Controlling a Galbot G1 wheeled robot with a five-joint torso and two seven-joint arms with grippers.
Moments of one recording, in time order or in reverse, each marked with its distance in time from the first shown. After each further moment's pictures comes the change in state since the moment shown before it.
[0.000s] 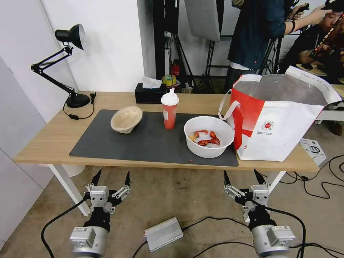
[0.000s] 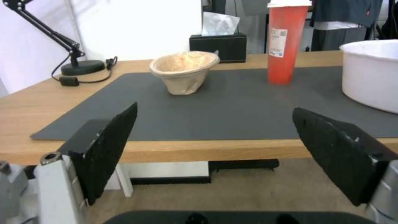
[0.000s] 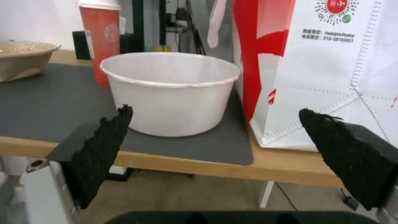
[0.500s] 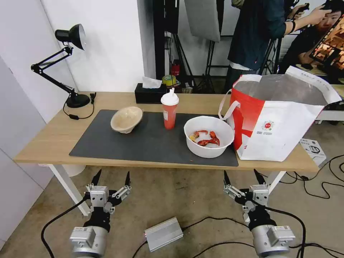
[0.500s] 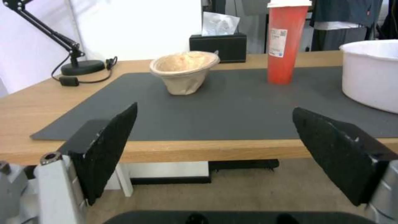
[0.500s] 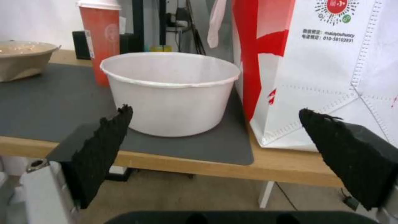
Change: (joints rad) left arm 0.000 0.000 0.000 0.000 0.000 0.000 0.000; right arm 0.000 0.000 0.000 0.000 0.000 0.000 0.000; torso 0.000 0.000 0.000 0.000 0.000
